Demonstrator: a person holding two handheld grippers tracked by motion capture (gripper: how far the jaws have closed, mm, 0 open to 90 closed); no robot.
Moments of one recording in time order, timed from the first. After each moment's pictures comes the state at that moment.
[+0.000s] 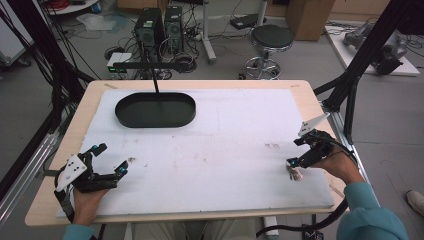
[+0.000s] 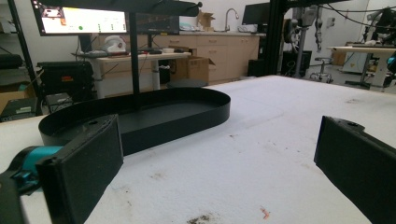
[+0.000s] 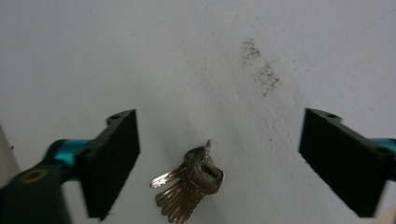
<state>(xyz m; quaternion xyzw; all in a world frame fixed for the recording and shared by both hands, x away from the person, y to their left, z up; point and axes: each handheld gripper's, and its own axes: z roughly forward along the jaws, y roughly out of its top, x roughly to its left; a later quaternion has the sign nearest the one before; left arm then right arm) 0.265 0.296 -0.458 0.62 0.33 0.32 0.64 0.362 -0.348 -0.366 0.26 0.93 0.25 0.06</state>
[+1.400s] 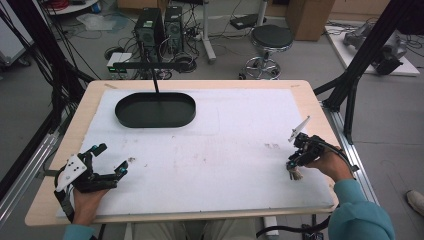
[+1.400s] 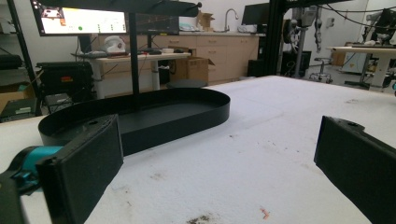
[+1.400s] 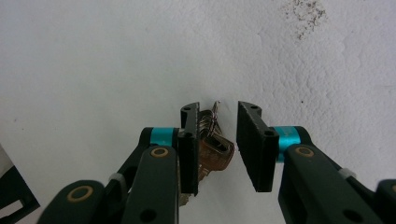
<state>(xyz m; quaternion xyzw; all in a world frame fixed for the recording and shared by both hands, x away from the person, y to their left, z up) 0.265 0.296 -0.458 0.62 0.33 0.32 0.64 0.376 -0.339 -0.395 0.27 0.95 0.14 0.00</state>
